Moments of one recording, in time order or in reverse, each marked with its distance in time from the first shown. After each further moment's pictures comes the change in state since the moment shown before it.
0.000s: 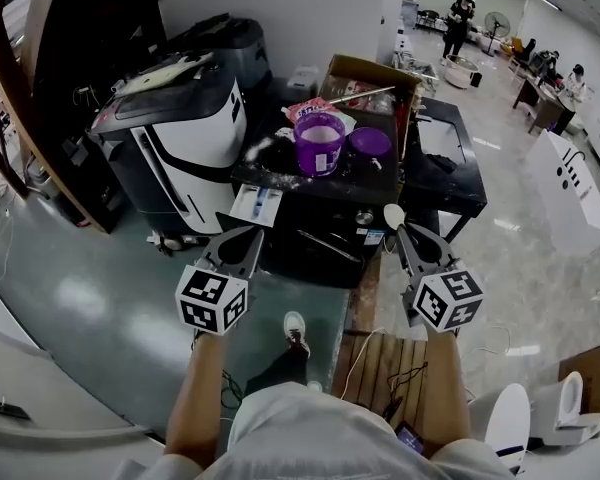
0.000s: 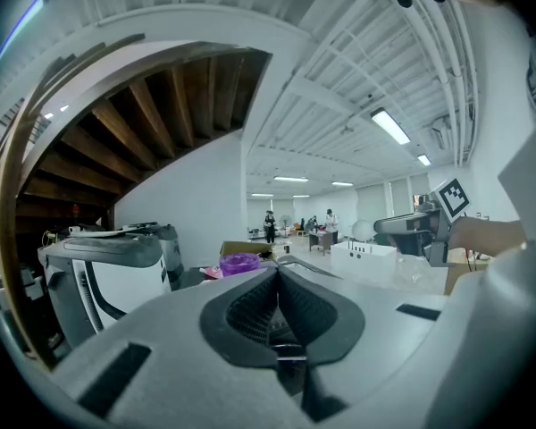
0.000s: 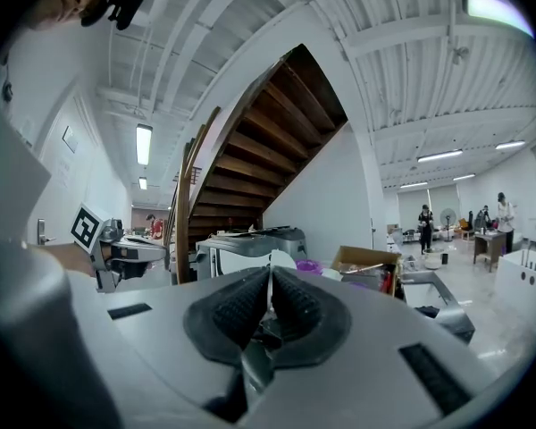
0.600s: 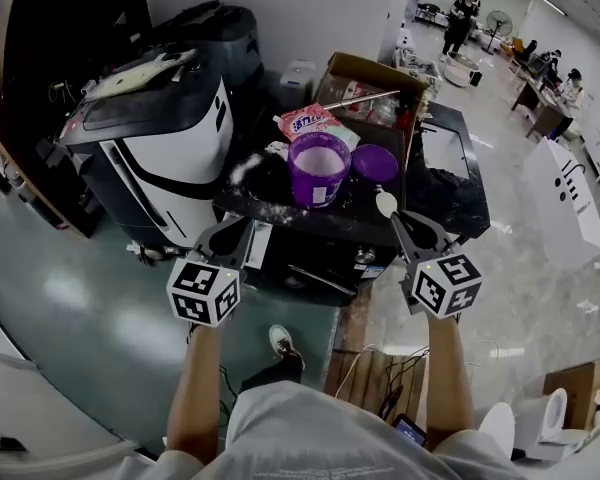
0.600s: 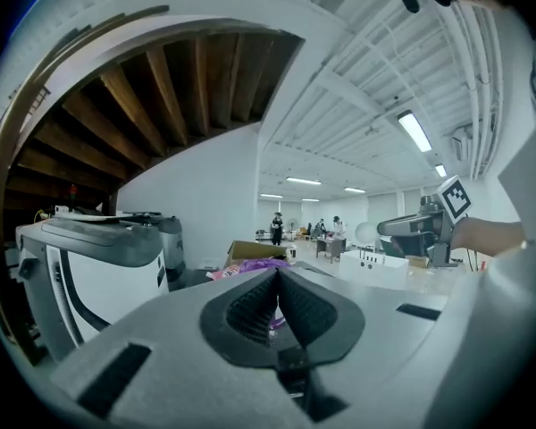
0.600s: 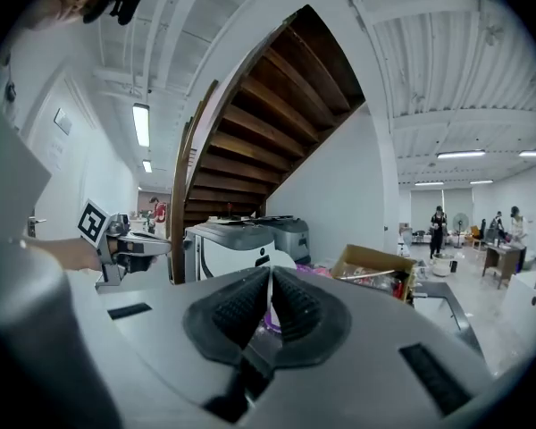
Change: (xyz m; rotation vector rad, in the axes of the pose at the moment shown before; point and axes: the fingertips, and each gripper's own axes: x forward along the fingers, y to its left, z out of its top) left arm 0.150 0.117 0.000 -0.084 -0.017 0.030; right arm 0.177 -0.079 0.015 -0.077 0.084 0.056
